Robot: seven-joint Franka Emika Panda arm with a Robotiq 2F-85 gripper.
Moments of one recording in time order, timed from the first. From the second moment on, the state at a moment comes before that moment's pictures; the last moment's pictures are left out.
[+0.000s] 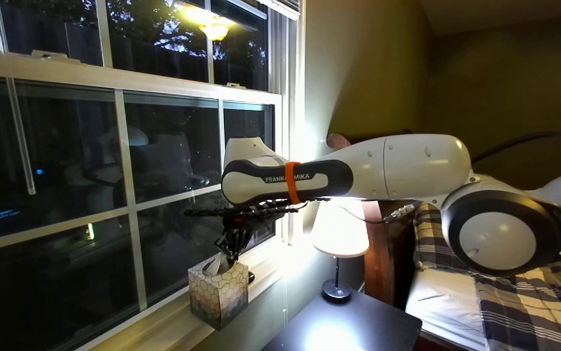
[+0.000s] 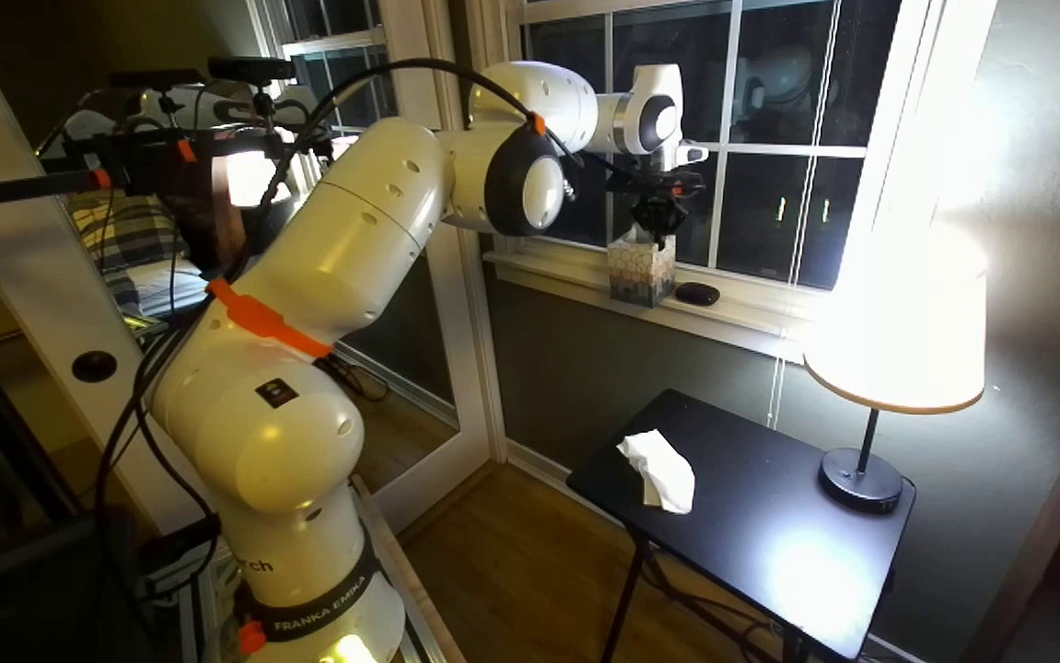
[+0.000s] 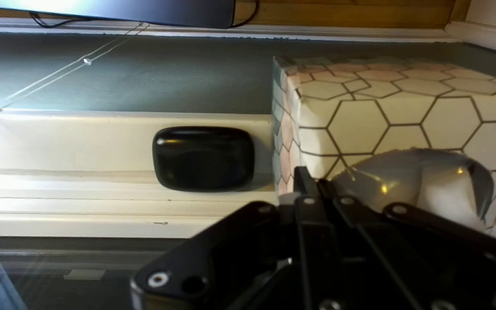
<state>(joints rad) 0.25 0.90 0.06 -0.82 -0.07 1.89 0.04</state>
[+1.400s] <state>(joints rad) 0.28 1.00 0.02 -0.66 -0.08 1.88 0.07</state>
